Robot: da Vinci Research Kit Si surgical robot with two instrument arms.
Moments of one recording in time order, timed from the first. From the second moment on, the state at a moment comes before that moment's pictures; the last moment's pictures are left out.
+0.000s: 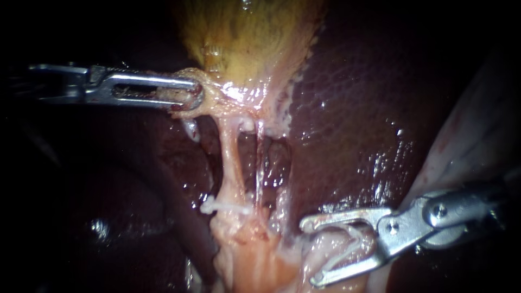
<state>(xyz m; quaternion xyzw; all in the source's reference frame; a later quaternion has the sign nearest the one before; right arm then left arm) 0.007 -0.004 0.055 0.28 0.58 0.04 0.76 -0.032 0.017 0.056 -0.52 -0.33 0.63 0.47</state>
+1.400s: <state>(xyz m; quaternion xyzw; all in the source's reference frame) 0.021 0.004 0.062 0.30 0.56 0.15 0.76 -0.026 0.018 0.050 -0.52 -0.32 0.62 0.49</state>
